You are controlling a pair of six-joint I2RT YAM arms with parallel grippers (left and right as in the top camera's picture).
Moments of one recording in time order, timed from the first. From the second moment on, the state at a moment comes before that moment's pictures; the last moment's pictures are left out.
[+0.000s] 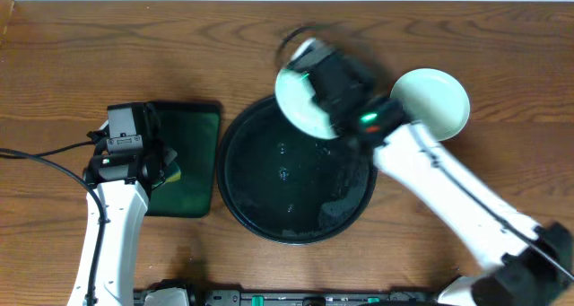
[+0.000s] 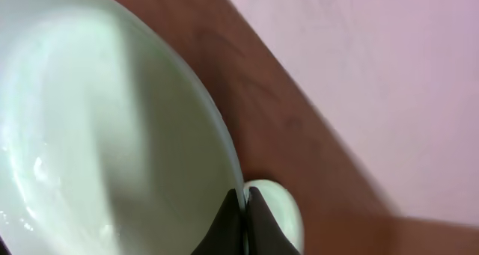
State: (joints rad) left arm 0.14 1.24 0.89 -0.78 -0.19 -0.71; right arm 0.62 1.64 1.48 -0.62 0.50 -0.35
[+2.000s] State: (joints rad) left arm 0.14 1.42 0.89 -0.67 -0.12 -0.70; right arm 0.16 1.42 1.48 -0.87 -0.28 0.15
